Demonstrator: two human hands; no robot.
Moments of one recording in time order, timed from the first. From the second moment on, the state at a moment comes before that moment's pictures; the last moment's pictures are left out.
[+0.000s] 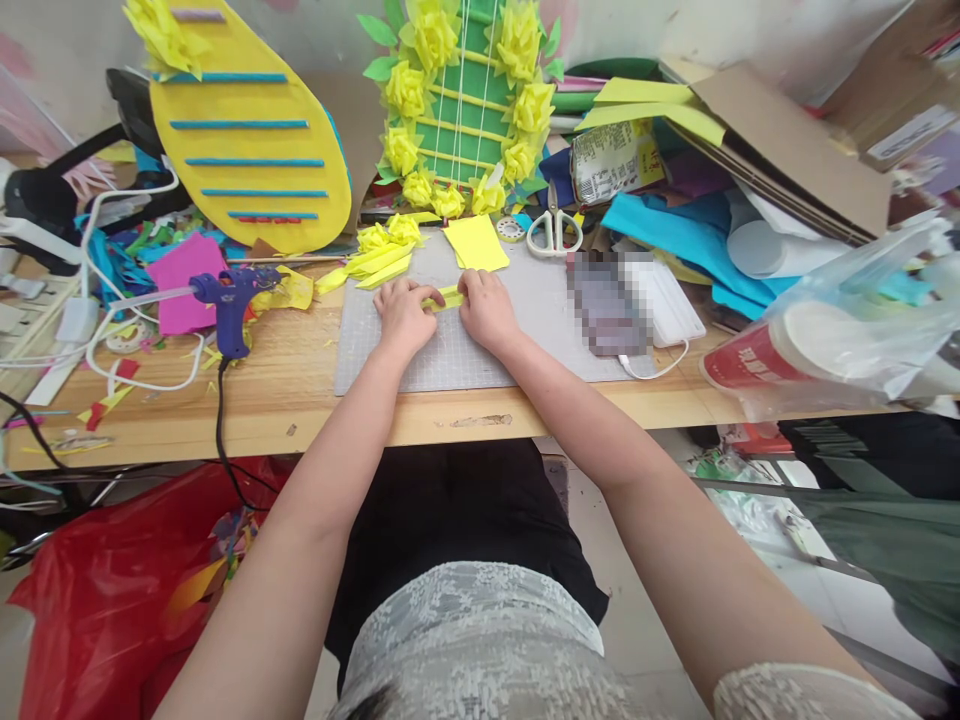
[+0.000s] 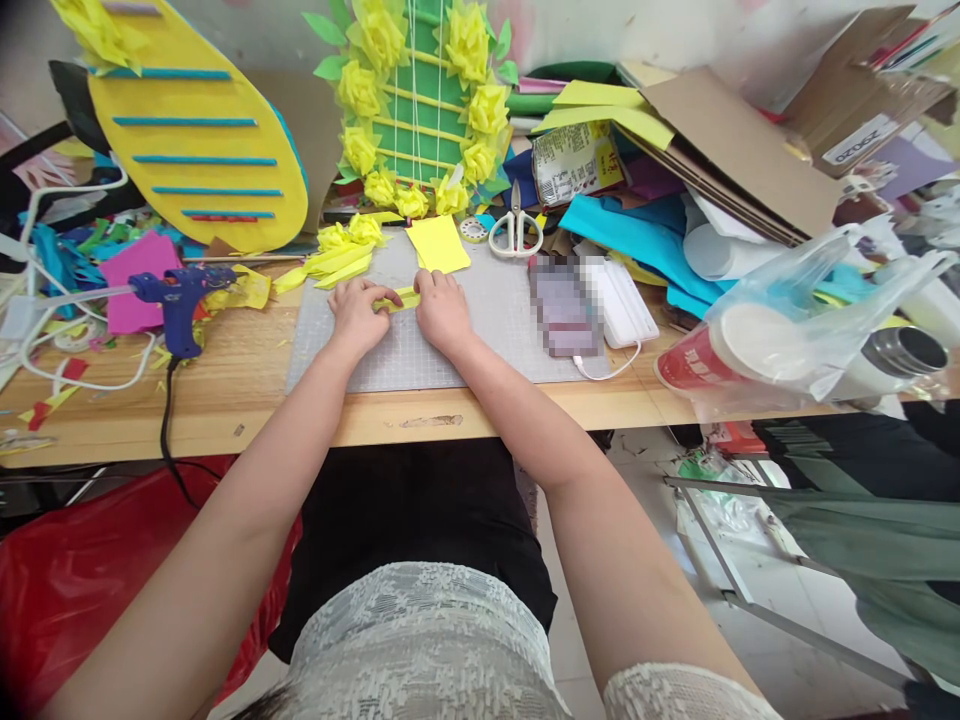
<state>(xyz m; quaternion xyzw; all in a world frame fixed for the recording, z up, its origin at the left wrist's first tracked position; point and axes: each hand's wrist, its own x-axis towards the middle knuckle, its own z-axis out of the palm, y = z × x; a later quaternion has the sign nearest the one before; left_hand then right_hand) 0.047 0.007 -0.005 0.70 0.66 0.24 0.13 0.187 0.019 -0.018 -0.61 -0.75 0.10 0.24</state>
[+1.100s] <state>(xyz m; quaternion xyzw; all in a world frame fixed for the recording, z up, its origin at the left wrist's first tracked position) 0.041 0.016 -0.002 0.67 0.67 0.28 0.16 0.195 0.024 -0.019 -0.58 -0.75 0.15 0.29</state>
